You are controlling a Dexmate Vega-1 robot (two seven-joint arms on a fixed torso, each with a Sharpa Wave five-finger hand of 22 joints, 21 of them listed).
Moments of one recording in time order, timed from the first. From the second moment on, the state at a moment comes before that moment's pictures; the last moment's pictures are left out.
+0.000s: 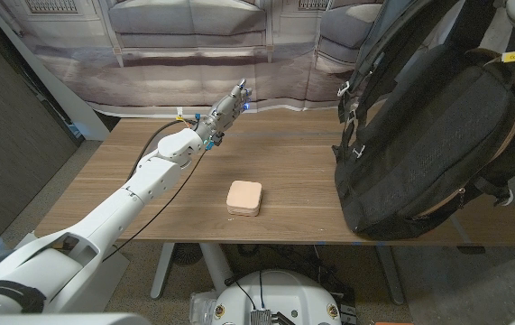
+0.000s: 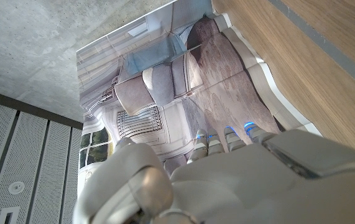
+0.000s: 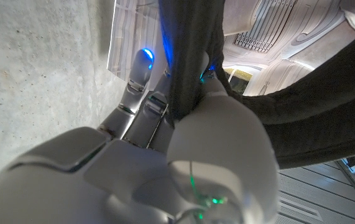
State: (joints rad) left arm 0.66 0.56 0.48 -1.46 -0.59 -0.10 -0.17; left_hand 0.39 0.03 -0.14 0.11 0.37 -0.02 0.08 0.20 0.18 -0.08 0.03 0.20 0.18 -0.12 0.05 0.19 0.18 -0.15 0.04 0.20 0.18; right arm -1.32 -0.35 0.35 -2.77 -1.12 -0.38 0.24; right_hand 1.15 0.12 0.14 -0.08 0.22 0.89 -0.09 0.34 0.45 1.23 -0.19 0.21 0.76 1.15 -0.22 0.38 1.07 0.55 -0.05 1.53 0.23
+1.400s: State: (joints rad) left arm 0.71 0.59 0.47 -1.56 -0.58 -0.06 -0.12; left_hand 0.39 0.04 -0.16 0.12 0.37 -0.02 0.08 0.20 0.18 -0.08 0.03 0.20 0.18 -0.12 0.05 0.19 0.18 -0.15 0.04 0.20 0.18; right arm -1.45 -0.38 0.40 -2.59 -0.84 -0.41 0.00; right_hand 1.17 0.13 0.13 -0.07 0.22 0.90 -0.09 0.32 0.43 1.20 -0.20 0.20 0.71 1.14 -0.22 0.37 1.07 0.54 -0.05 1.53 0.23
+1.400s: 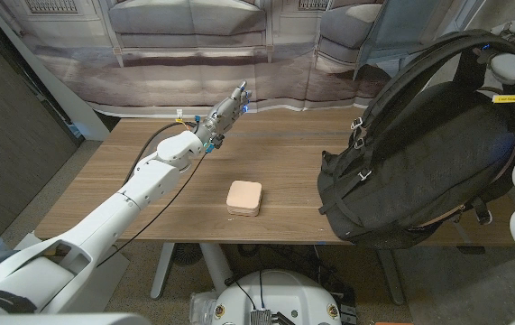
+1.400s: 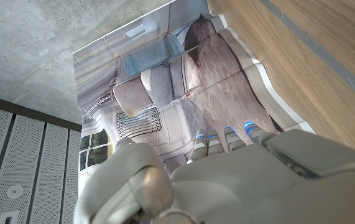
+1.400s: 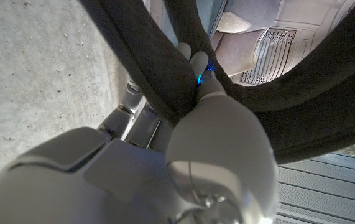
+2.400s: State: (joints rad) left arm 0.74 0.61 0.47 -1.59 -0.58 -0.04 -0.09; left_hand 0.40 0.04 -0.17 0.11 0.37 -0.02 0.08 0.20 0.18 -0.08 0.03 0.20 0.18 -0.12 0.05 0.19 0.18 -0.15 0.04 0.20 0.18; right arm -1.50 -0.47 0.35 -2.45 -0.67 -0.47 -0.14; right_hand 1.17 0.14 0.13 -0.07 0.22 0.90 -0.10 0.31 0.43 1.19 -0.19 0.21 0.69 1.14 -0.22 0.36 1.05 0.54 -0.05 1.53 0.23
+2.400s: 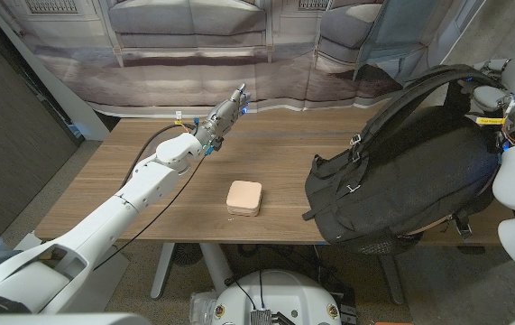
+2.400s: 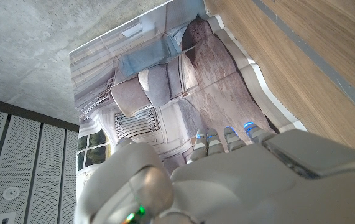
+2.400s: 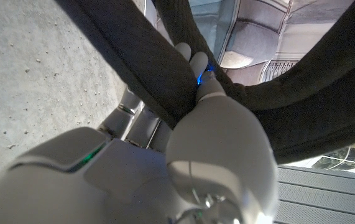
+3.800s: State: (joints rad) left arm 0.74 0.62 0.47 -1.63 -0.57 0.01 -0.06; left_hand 0.40 0.05 -0.17 0.11 0.37 -0.02 0.08 0.20 0.18 -0.08 0.03 0.20 0.18 -0.12 0.05 0.19 0.18 -0.15 0.04 0.20 0.18; right arm -1.46 -0.60 0.27 -2.21 -0.41 -0.58 -0.35; right_hand 1.16 0.15 0.17 -0.06 0.20 0.88 -0.11 0.28 0.40 1.16 -0.20 0.20 0.67 1.13 -0.22 0.34 1.01 0.53 -0.05 1.53 0.22
